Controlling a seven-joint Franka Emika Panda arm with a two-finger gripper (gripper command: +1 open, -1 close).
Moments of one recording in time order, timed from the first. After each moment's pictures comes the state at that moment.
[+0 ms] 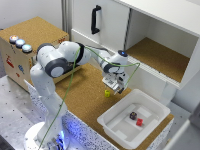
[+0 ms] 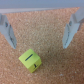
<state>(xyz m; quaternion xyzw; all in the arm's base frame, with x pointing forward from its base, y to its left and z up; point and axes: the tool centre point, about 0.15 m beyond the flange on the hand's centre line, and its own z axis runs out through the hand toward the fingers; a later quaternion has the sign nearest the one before) 0.416 -0.159 0.284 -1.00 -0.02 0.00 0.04</state>
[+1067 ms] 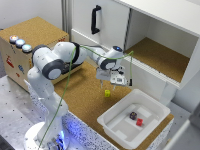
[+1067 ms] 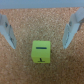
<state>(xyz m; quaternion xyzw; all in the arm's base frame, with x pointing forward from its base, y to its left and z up) 0.416 -0.124 0.241 -0.90 -0.43 0.04 0.01</state>
